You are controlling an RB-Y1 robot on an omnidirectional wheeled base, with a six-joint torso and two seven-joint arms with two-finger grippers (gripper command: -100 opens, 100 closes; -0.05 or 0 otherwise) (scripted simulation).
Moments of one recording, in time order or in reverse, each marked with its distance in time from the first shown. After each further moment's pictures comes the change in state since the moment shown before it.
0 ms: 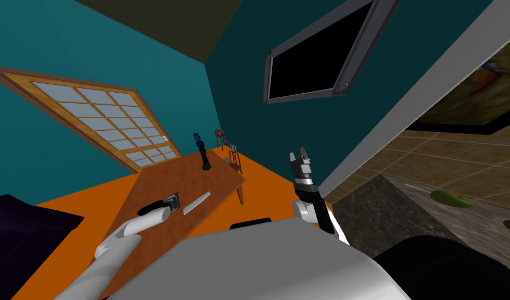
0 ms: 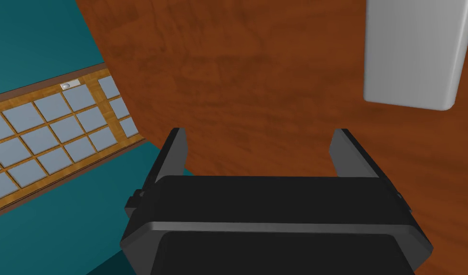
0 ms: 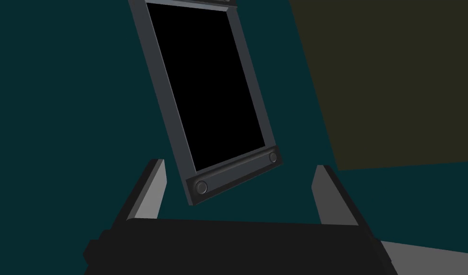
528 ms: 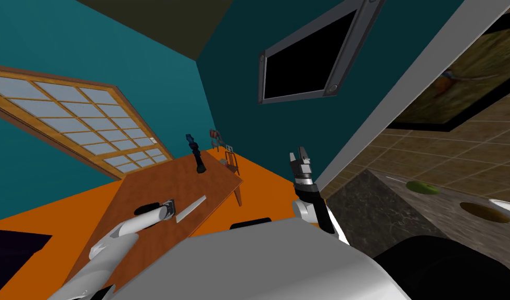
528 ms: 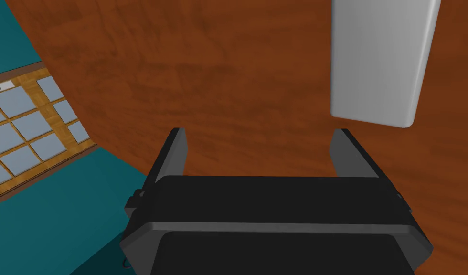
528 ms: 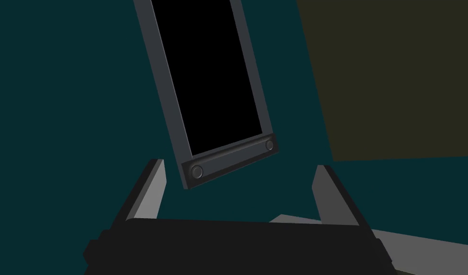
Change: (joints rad) left arm -0.044 0.020 0.024 0.104 0.030 0.142 0.027; right arm 0.000 0.000 0.000 0.000 0.000 0.000 0.000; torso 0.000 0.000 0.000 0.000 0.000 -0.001
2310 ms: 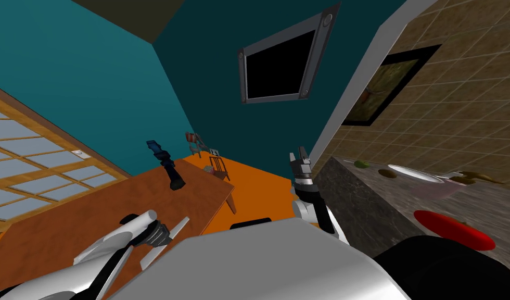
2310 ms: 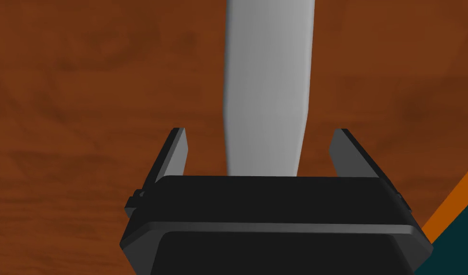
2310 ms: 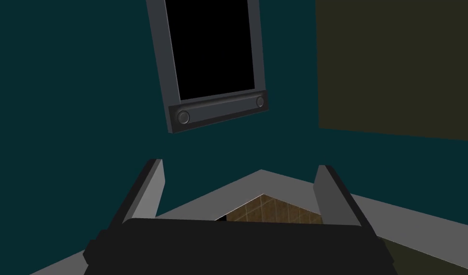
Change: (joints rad) left arm -0.203 0.060 0.037 0.521 0.193 0.383 0.026; right arm 0.000 0.000 0.000 0.000 0.000 0.000 0.000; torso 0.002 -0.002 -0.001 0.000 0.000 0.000
